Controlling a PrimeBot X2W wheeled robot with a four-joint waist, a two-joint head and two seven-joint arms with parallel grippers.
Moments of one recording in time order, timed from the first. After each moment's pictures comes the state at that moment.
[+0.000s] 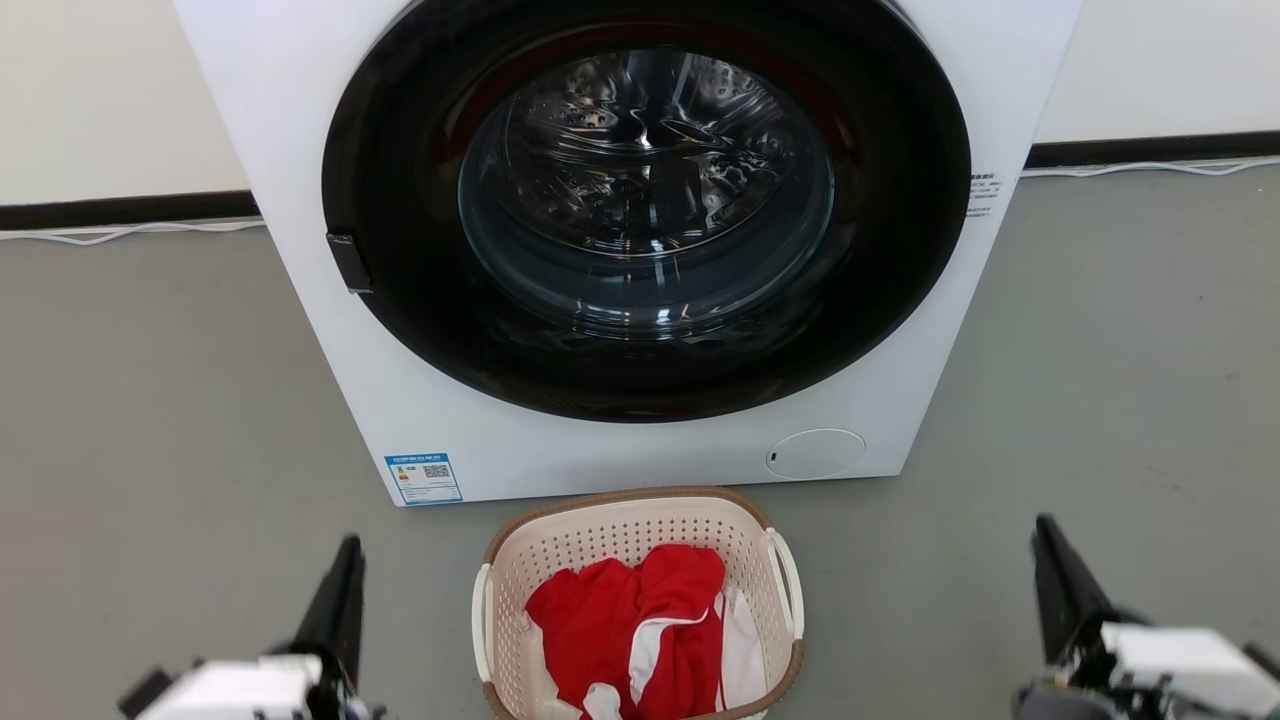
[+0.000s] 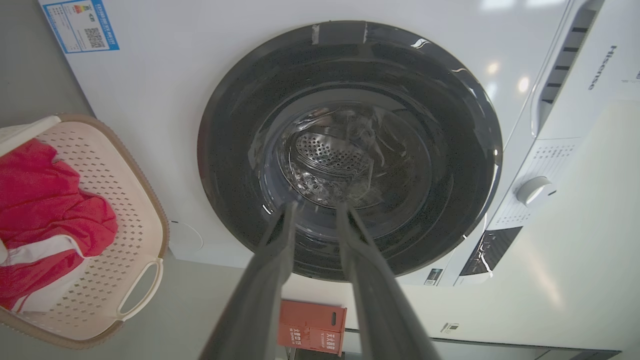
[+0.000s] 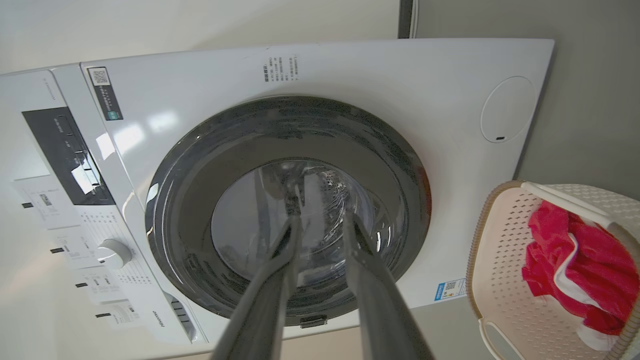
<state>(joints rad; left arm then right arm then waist) -0.04 0.03 0.08 0.29 -1.61 -0.12 0.11 -0.05 -0.04 -0.13 0.30 1.61 0.12 0.11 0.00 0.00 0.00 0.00</state>
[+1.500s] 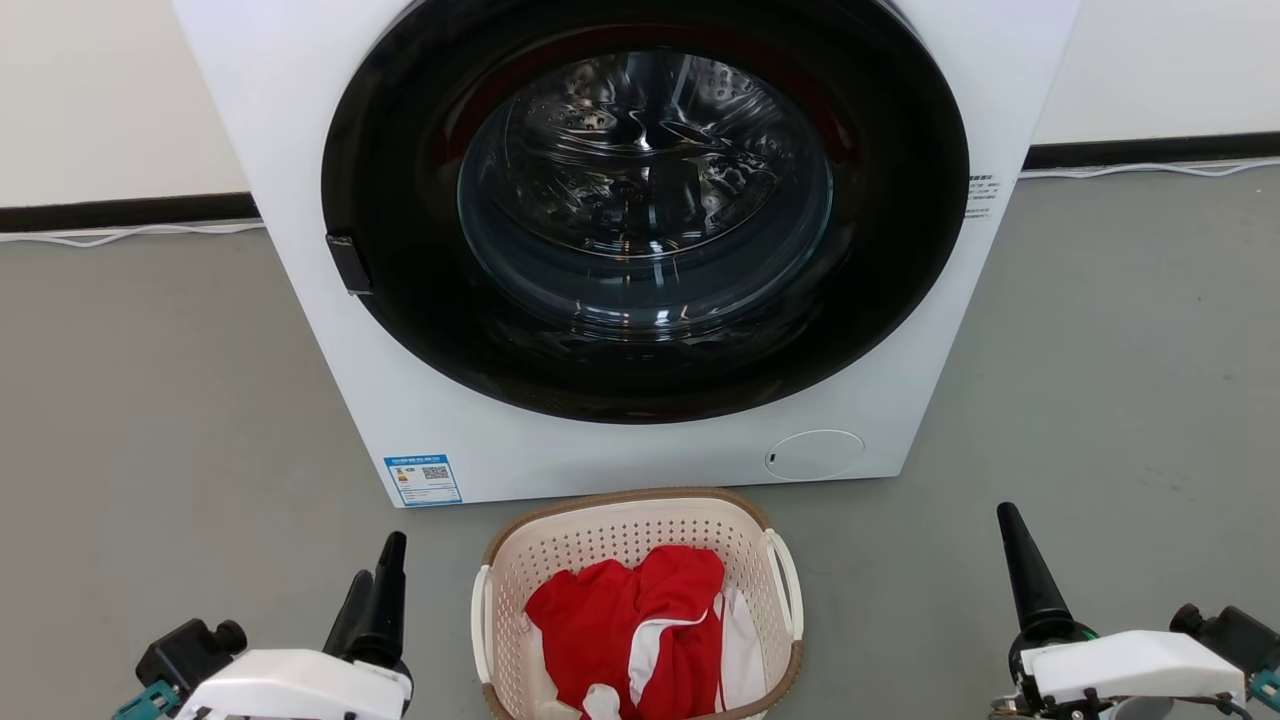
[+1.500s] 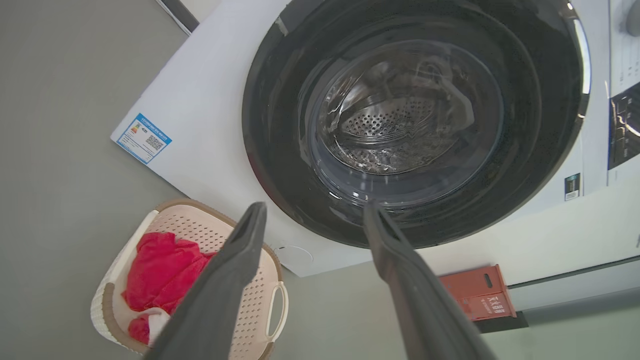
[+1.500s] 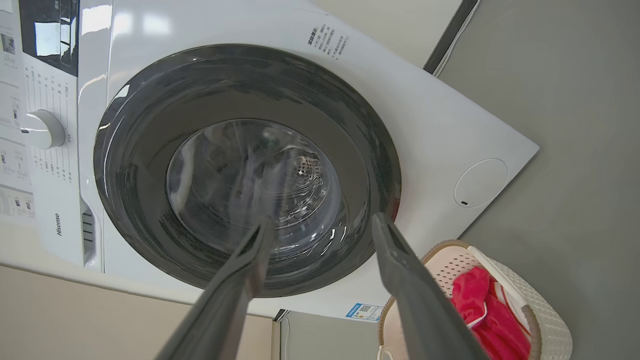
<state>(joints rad) 0.02 0.05 -0.02 0.17 -1.05 0.00 -0.01 0.00 -0.03 -0.05 0.23 1.13 0.12 -0.01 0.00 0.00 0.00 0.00</state>
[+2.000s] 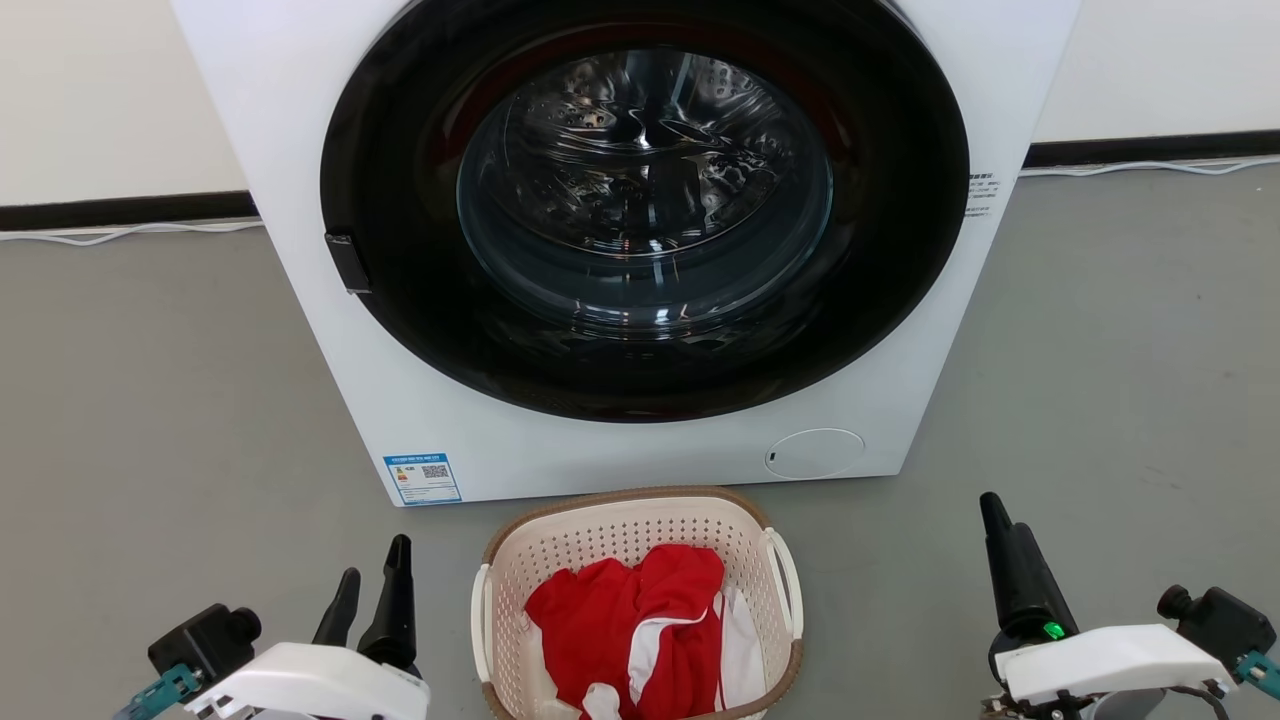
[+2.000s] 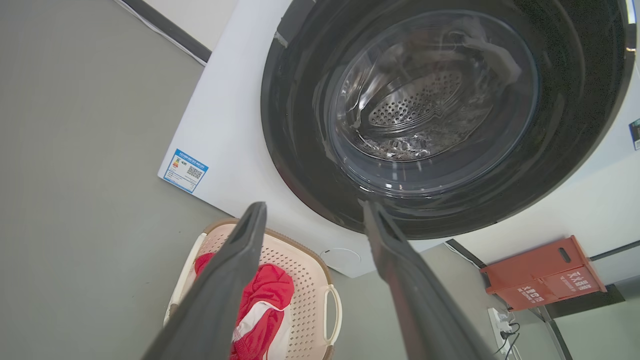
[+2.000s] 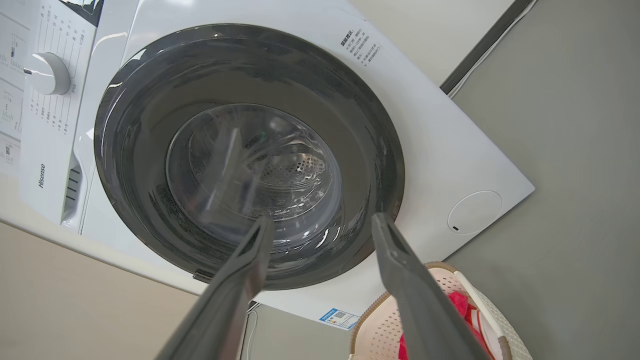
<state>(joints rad) 0.03 0.10 -0.10 0.13 -0.87 0.10 -0.05 0.00 -0.04 -0.03 0.20 0.95 0.12 -0.04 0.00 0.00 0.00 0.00</state>
